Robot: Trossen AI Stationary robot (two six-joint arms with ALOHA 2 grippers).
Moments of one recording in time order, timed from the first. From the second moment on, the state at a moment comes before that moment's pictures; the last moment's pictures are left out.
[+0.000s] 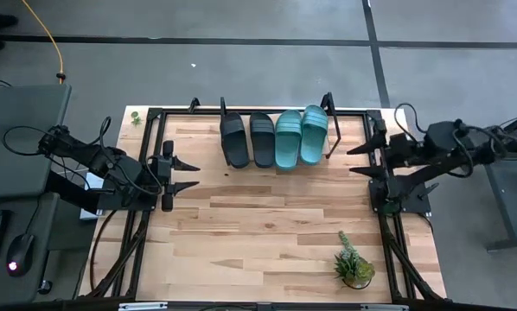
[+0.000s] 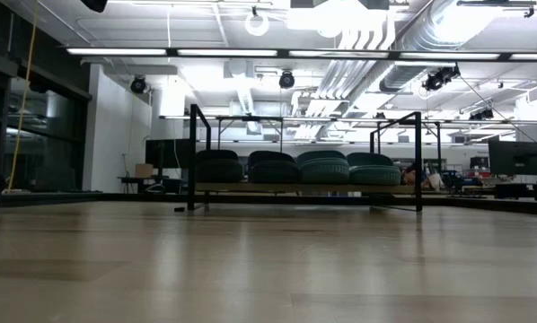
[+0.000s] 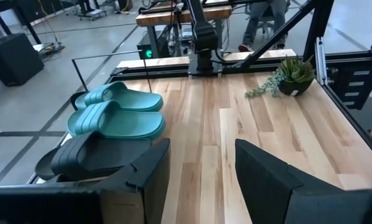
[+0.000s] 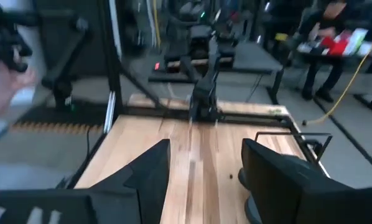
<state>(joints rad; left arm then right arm) -0.33 0.65 0.76 -0.47 -0.55 -0.06 0.33 0.75 1.23 -0.66 0.25 0.00</state>
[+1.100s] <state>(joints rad) -0.33 0.18 0.34 -0.33 -0.57 -0.12 0.24 0.11 0.11 0.23 0.30 -0.02</state>
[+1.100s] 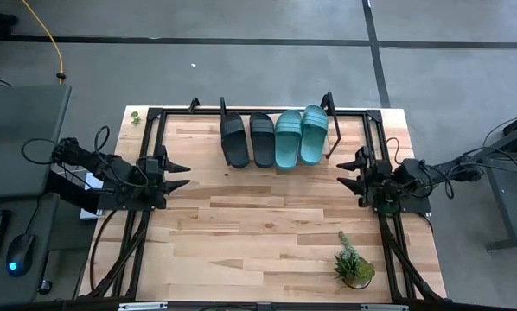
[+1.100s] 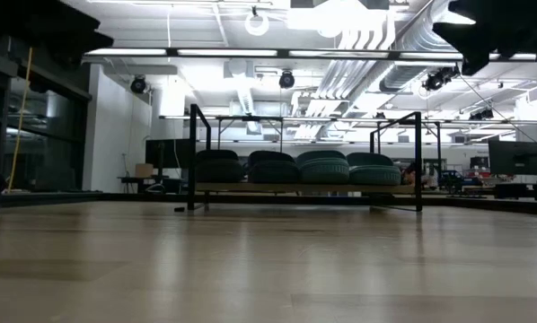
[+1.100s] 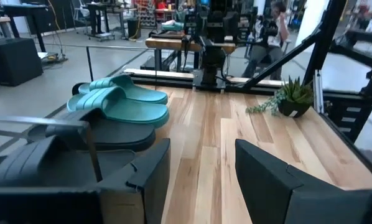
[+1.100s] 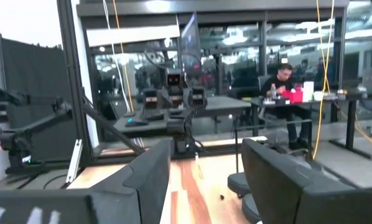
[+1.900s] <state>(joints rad) -0.33 0.01 0.21 -0.36 -0.57 -0.16 -0.05 0.00 0.01 0.29 0.09 -0.02</state>
